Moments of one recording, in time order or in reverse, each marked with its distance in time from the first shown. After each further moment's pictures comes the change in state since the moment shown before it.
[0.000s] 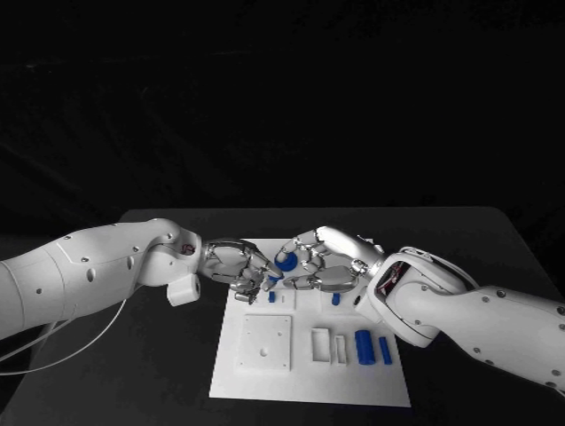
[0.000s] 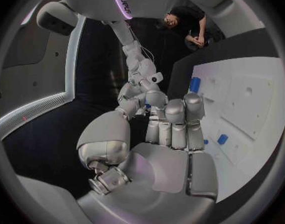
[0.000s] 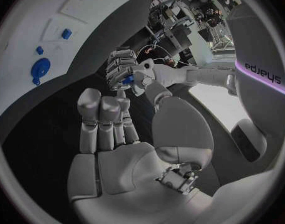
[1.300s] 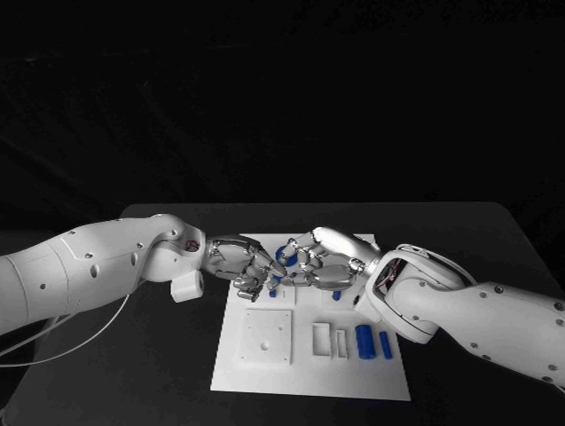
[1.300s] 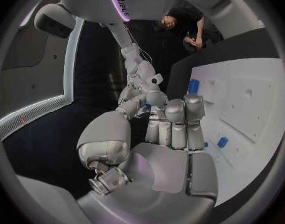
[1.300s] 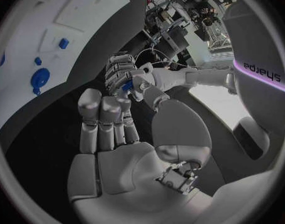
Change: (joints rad) left arm -0.001 0.002 -0.001 0.014 -0.022 -0.010 -0.002; left_hand 0.016 0.000 0.007 0.007 -0.031 -0.003 0.004 -0.020 0.001 -0.011 0.003 0.000 0.000 -0.010 0.005 -0.004 -0.002 0.000 0.000 0.000 -0.004 0.000; right arm -0.003 0.012 -0.004 -0.007 0.012 0.053 -0.005; right_hand -0.034 0.081 0.090 0.015 -0.150 0.100 -0.053 0.052 0.034 0.005 -0.038 0.004 -0.007 0.002 -0.027 -0.005 0.006 0.002 -0.005 -0.001 0.000 0.000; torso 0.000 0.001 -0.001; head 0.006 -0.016
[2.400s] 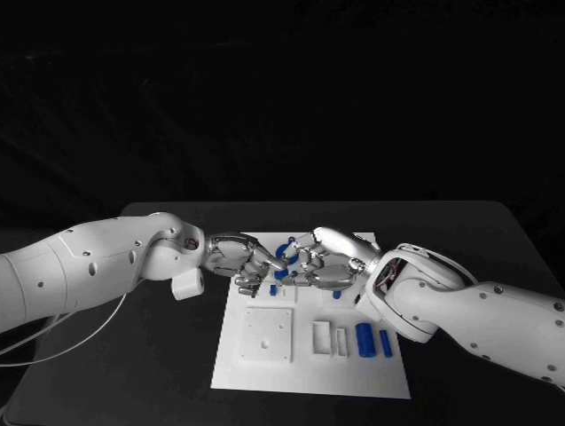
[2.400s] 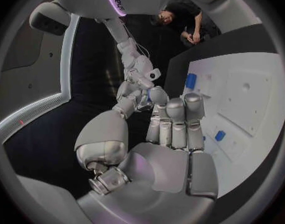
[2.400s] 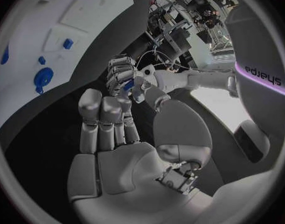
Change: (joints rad) left arm 0.000 -0.007 0.000 0.003 0.016 -0.059 -0.033; left_hand -0.055 -0.125 -0.078 -0.041 -0.218 -0.140 0.060 -0.169 -0.141 -0.041 0.048 -0.012 -0.006 -0.046 0.010 -0.023 -0.013 0.000 -0.022 0.007 -0.023 0.000; right arm -0.003 -0.001 -0.002 -0.004 -0.030 -0.005 -0.021; right_hand -0.019 0.005 0.053 0.001 -0.023 0.024 -0.016 0.006 0.010 0.015 -0.014 0.004 0.002 0.004 -0.011 0.001 0.007 0.008 0.007 -0.001 0.008 0.000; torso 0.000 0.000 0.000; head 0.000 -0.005
